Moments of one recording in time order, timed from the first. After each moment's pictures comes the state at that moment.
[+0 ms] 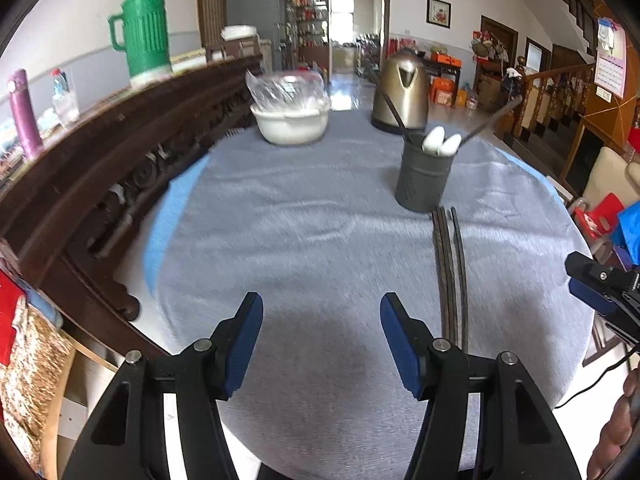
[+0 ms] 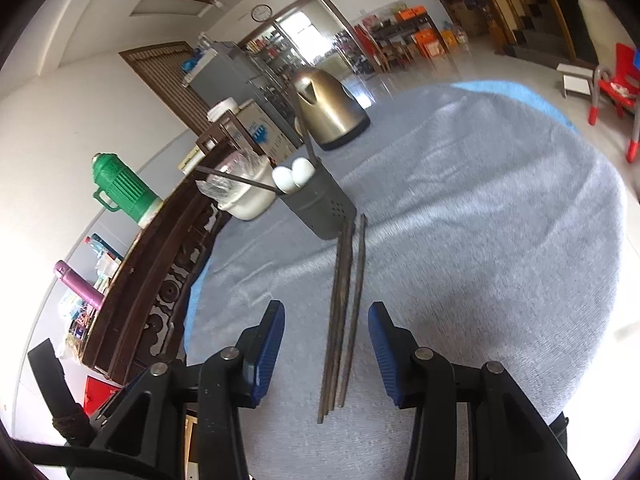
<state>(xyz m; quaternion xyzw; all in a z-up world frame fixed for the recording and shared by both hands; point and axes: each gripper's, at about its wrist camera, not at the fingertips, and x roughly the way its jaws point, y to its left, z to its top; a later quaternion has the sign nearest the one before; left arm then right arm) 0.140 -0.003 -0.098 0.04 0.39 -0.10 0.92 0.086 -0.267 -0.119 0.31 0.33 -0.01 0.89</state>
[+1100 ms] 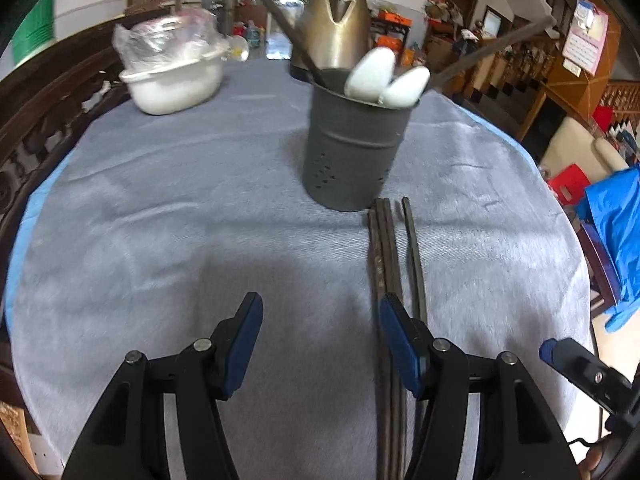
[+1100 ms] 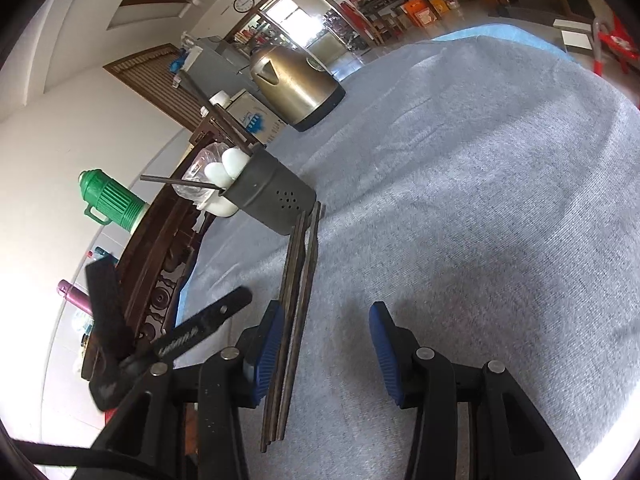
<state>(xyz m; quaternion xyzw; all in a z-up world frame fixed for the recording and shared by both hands) 0.263 -0.116 -0.164 0.04 0.46 -0.21 0.86 0.123 -0.328 -0.187 0.37 0.34 0.02 0.86</state>
